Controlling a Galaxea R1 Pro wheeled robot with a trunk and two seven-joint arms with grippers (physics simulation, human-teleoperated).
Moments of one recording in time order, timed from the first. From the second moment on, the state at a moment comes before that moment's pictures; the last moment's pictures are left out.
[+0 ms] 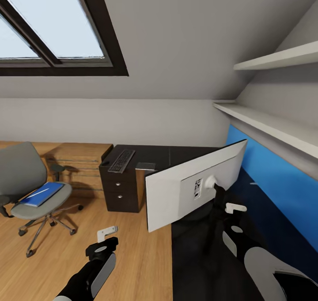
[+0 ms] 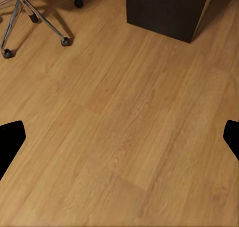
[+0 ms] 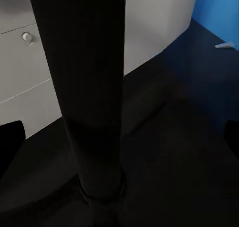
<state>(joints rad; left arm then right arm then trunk) -0.44 -0.01 -0.30 -0.77 0.49 0.21 0.64 -0.79 -0.06 -0.10 -0.21 -0.03 -0.31 -0.16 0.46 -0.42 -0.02</state>
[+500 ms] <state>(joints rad) -0.44 -0.01 -0.30 -0.77 0.49 0.21 0.64 -0.79 -0.06 -0.10 -0.21 -0.03 -0.33 -0.16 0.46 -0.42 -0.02</state>
